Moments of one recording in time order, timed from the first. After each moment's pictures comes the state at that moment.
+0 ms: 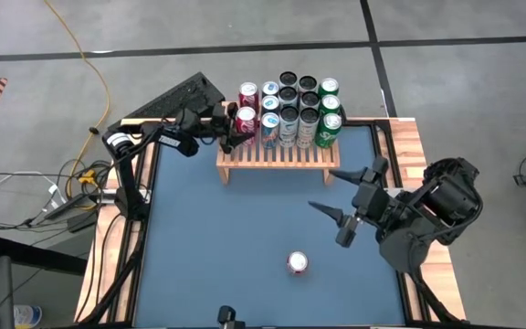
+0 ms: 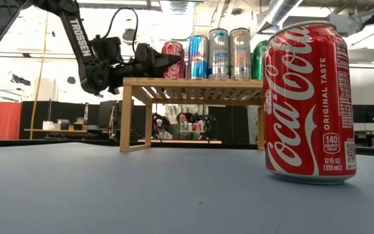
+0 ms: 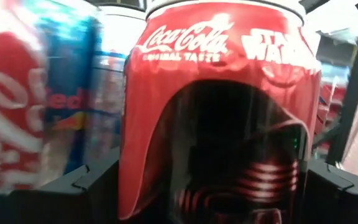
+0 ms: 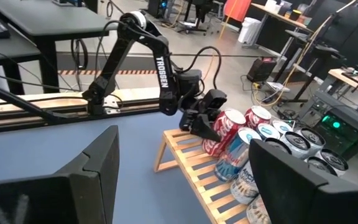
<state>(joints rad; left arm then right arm) 0.76 1.89 0.79 1.57 0.80 -0.50 0.72 1.69 2.32 -1.43 1.21 0.53</state>
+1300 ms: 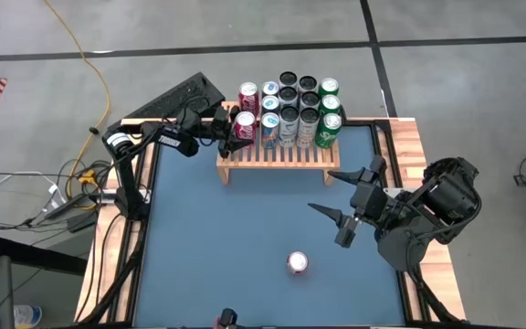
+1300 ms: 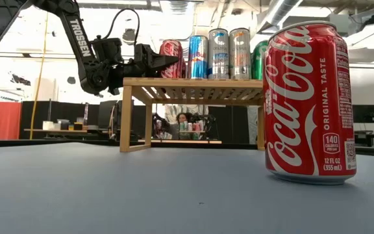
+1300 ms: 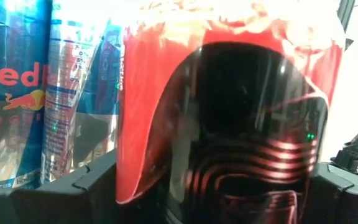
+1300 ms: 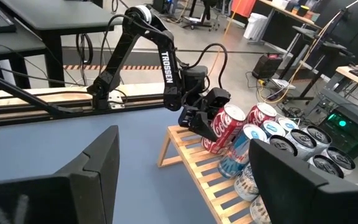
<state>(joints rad) 0.76 1.89 0.79 1.54 0.91 -0.52 0.71 1.69 2.32 -1.44 1.17 0.52</state>
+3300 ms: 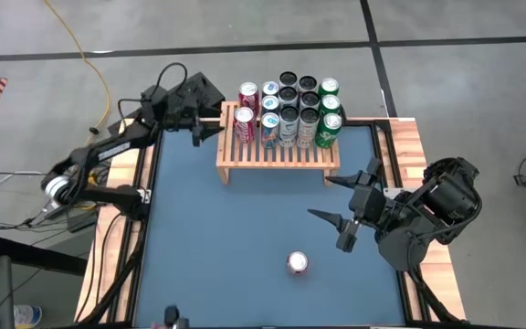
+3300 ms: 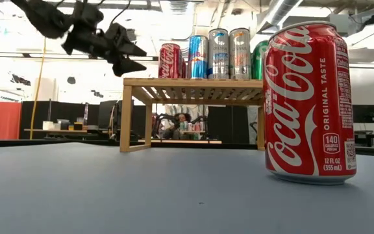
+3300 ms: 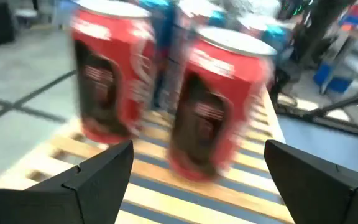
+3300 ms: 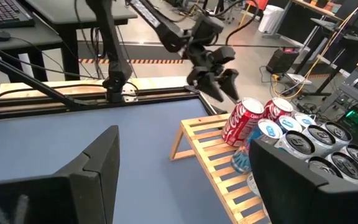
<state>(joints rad) 0.96 1.23 0.73 0.38 0.79 -0.10 0.71 1.69 2.32 -1.43 1.11 0.52</state>
